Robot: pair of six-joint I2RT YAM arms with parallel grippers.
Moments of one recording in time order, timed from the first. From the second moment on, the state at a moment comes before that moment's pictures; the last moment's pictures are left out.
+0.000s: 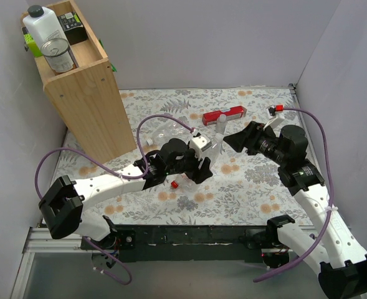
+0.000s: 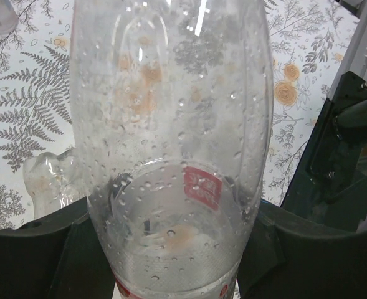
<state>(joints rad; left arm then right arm) -0.96 1.39 0.92 0.04 0.20 -0.17 0.32 0.81 0.84 -0.24 -0.40 0.59</state>
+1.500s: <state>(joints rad) -0.95 1.39 0.93 -0.05 0.32 -0.14 0.40 0.86 0.69 0.10 -0.54 0.65</state>
